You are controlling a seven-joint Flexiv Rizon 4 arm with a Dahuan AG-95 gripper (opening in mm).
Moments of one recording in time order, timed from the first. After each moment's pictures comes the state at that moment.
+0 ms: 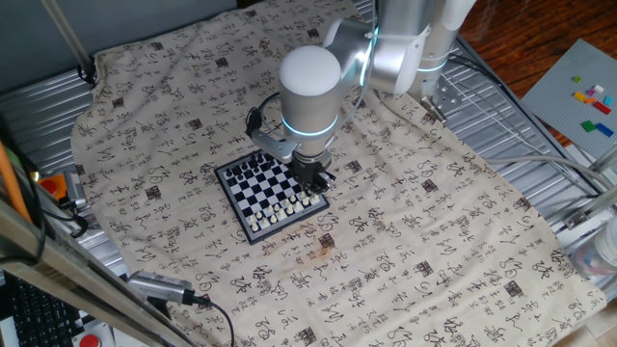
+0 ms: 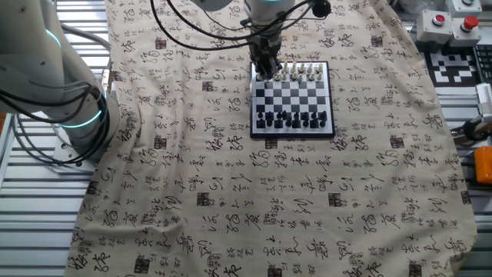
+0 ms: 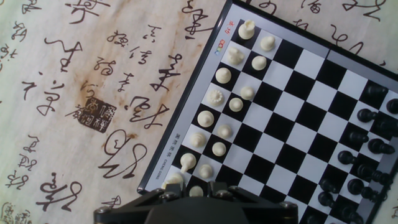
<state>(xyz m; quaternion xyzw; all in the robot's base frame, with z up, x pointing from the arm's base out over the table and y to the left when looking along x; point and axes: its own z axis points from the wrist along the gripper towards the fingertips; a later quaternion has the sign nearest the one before) 0.398 0.151 0.033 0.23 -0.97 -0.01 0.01</state>
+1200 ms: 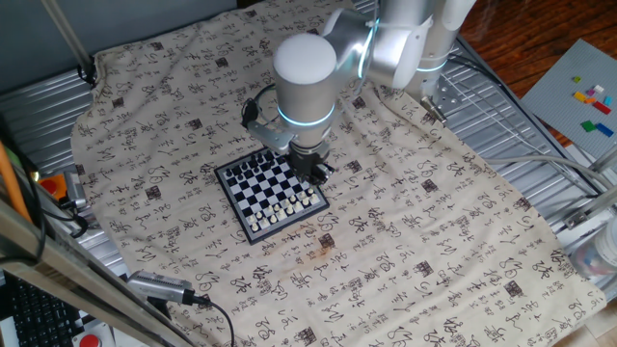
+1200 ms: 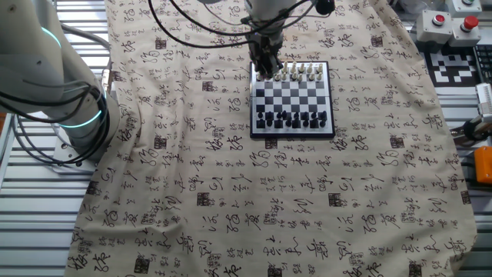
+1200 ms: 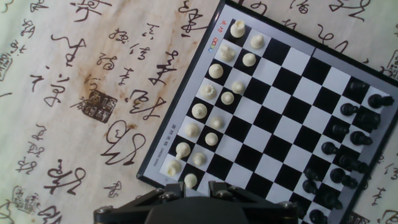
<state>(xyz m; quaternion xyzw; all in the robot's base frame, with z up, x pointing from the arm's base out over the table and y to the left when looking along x) 0.396 0.144 0.058 0.24 -0.97 -0.02 0.01</state>
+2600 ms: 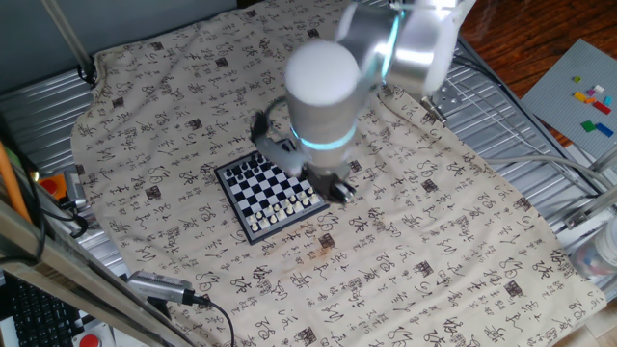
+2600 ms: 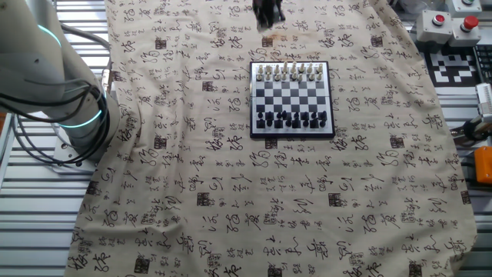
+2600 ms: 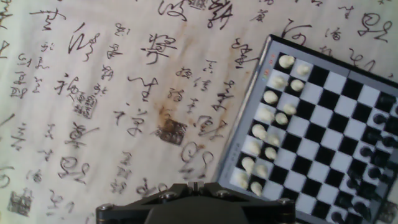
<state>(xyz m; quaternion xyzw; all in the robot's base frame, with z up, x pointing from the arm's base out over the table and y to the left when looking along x) 0.400 0.238 0.125 0.19 -0.98 0.00 0.04</state>
